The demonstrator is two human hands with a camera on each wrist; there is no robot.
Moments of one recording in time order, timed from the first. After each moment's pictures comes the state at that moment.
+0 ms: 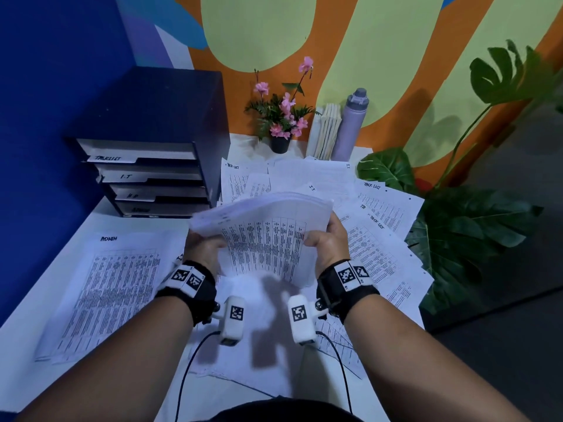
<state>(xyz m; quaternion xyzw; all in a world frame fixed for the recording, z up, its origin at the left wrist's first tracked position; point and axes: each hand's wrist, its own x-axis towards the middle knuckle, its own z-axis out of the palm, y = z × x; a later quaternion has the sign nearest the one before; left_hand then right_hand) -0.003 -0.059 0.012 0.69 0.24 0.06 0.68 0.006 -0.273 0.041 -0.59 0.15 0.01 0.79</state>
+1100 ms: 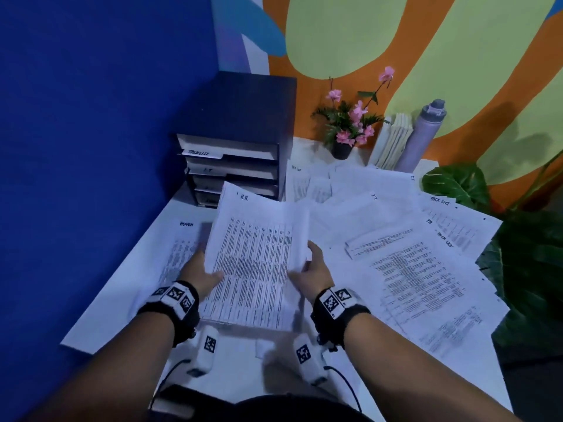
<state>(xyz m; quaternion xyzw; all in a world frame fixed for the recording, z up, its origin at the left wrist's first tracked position) -0.081 0.093 -0.017 0.86 0.25 -0.09 0.44 -0.033 -0.146 -0.015 -0.82 0.06 0.19 0.54</state>
